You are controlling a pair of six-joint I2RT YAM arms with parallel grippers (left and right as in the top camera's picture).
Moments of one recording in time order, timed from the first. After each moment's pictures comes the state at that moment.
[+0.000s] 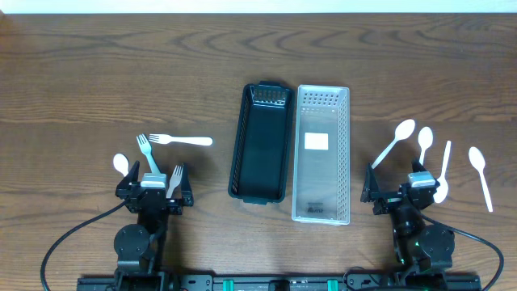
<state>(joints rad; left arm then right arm) -0.04 0.01 0.02 -0.11 0.00 0.09 0.07 0.01 0.01 -0.07 -0.05 0.04</state>
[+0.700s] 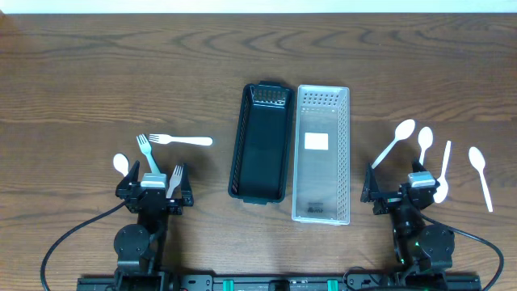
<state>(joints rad) -0.04 0.01 0.02 -0.11 0.00 0.09 0.07 0.01 0.01 -0.07 -0.05 0.04</state>
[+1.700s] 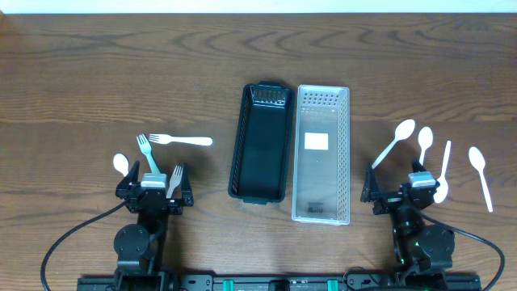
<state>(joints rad) -0.04 0.01 0.02 -0.11 0.00 0.09 0.07 0.01 0.01 -0.07 -0.05 0.08</state>
